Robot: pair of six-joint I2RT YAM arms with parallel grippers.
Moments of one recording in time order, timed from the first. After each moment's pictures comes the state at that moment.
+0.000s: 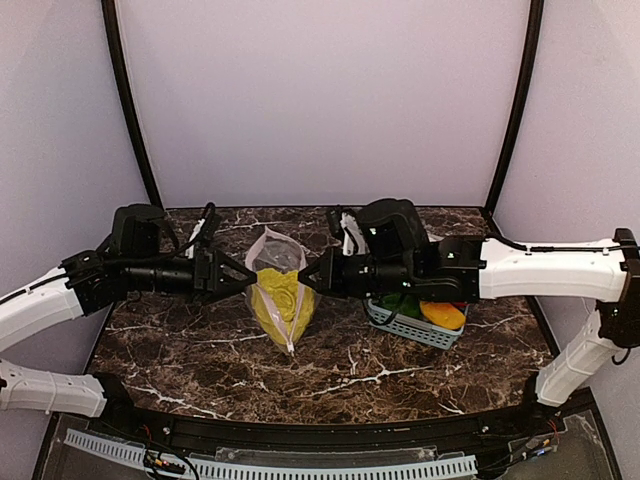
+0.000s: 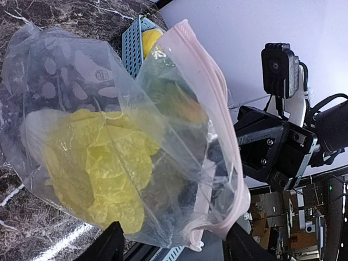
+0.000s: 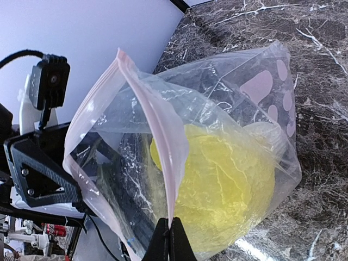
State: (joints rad) left arm -0.68 1.01 0.86 -0.35 0.51 -0.76; right arm 1.13 1.51 1.21 -0.15 -0.01 0.87
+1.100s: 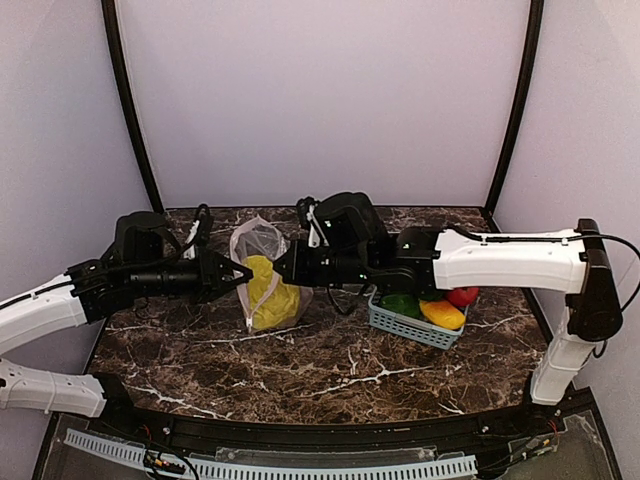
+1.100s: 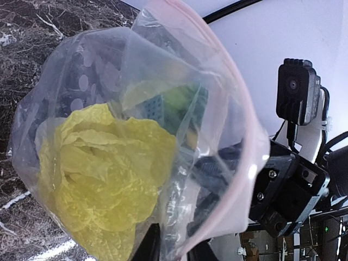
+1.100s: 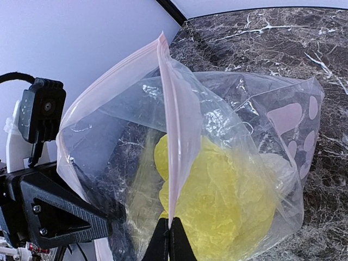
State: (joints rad) left arm -0.71 0.95 0.75 -0.21 0.33 -0.93; right arm 1.15 1.74 1.44 -0.17 0.09 0.82
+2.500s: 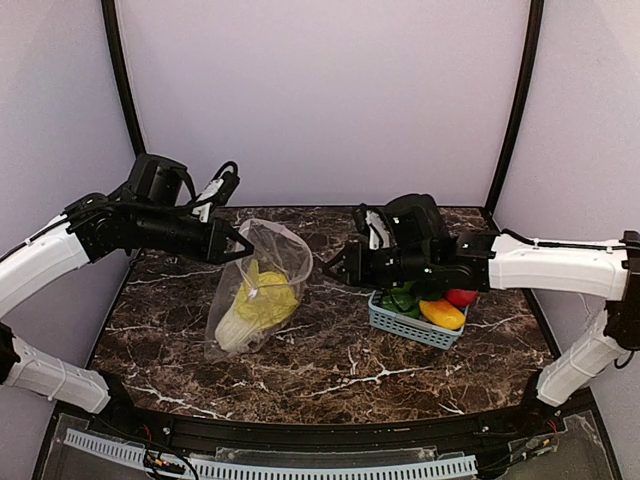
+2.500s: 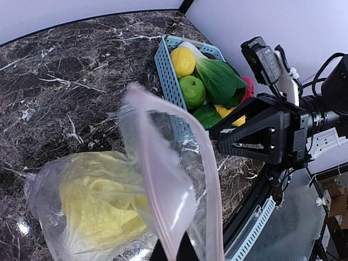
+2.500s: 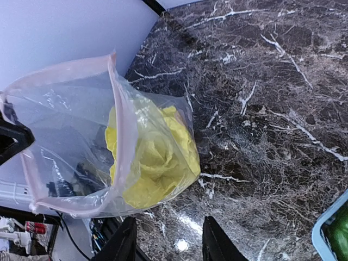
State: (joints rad) left arm -0.71 1.20 1.23 -0.68 0.27 -0.37; right arm 0.97 1.50 1.12 -0.16 -0.13 0.76
